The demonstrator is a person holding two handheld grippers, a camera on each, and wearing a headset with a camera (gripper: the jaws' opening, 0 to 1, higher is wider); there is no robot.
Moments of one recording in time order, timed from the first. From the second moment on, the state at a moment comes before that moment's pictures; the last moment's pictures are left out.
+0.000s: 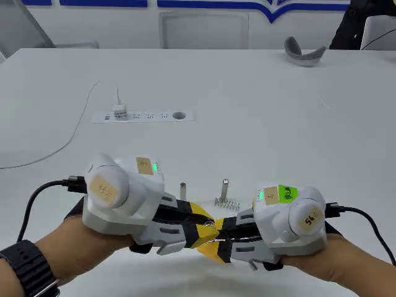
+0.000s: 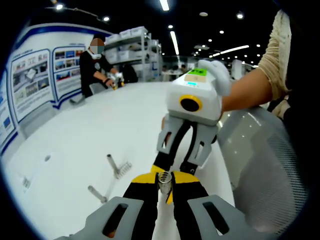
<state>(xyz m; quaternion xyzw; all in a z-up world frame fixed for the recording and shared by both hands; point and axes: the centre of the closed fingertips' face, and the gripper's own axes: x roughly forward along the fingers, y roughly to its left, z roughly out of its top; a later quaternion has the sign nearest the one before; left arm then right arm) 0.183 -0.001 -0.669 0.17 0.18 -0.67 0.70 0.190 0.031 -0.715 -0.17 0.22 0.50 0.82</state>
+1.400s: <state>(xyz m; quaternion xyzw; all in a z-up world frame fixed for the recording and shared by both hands) 0.254 0.028 -0.670 0.18 0.21 -0.59 0.76 0.204 -0.047 -0.709 -0.12 0.24 0.41 0.87</state>
